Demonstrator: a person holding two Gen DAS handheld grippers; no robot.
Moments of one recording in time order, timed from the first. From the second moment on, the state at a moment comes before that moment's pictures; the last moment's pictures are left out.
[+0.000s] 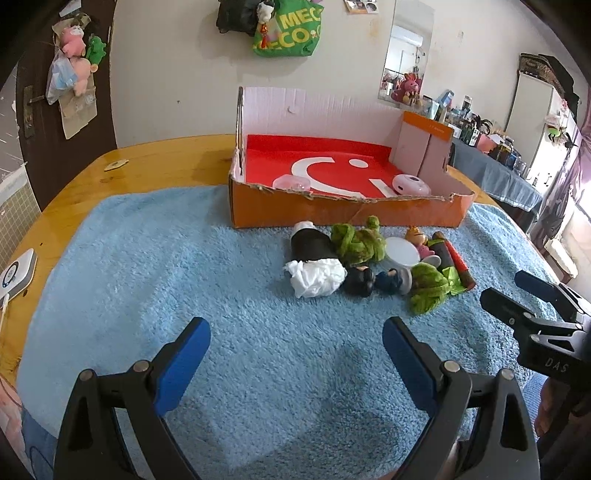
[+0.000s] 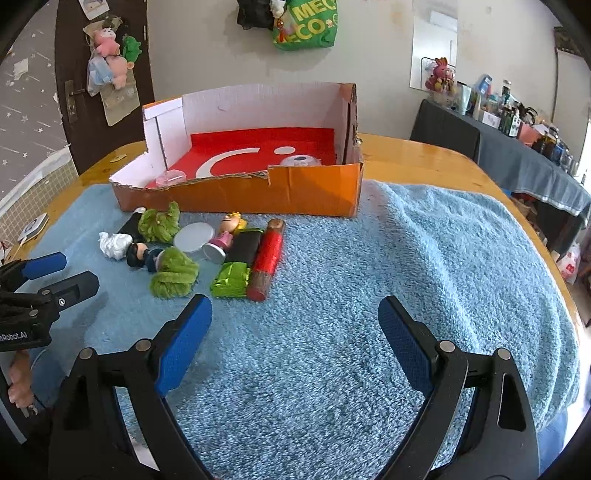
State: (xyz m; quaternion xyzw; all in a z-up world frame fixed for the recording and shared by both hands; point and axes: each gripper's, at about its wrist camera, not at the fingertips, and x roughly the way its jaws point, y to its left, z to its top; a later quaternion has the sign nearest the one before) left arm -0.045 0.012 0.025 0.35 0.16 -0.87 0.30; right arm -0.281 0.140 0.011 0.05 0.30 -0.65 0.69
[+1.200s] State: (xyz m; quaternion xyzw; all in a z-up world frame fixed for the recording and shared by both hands) left arm -0.069 -0.044 0.021 0.39 0.14 -0.86 0.31; right arm -0.294 0.101 0.025 0.05 0.34 -0.66 0.66
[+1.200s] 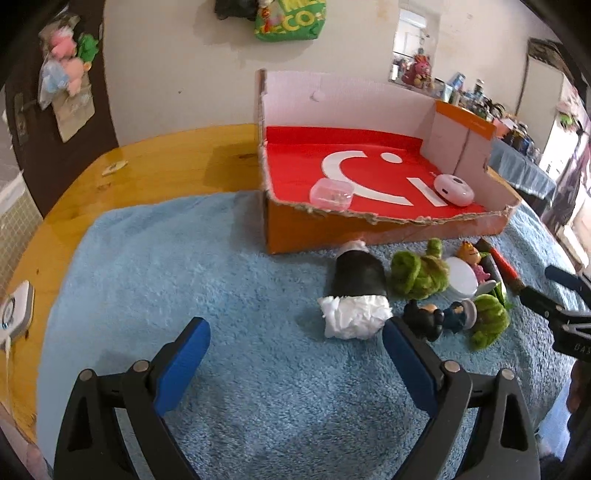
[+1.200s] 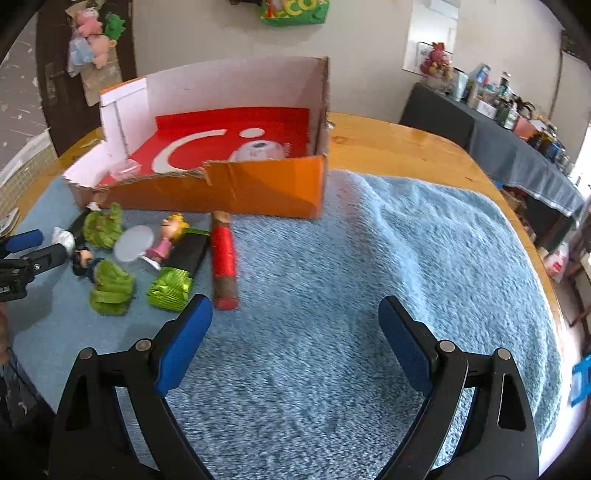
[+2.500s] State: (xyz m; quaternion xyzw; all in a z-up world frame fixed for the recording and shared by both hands) left arm -0.099 -0.044 0.027 0.40 0.15 -0.87 0.24; right arm -0.265 0.081 0.024 0.04 0.37 -0.59 0.72
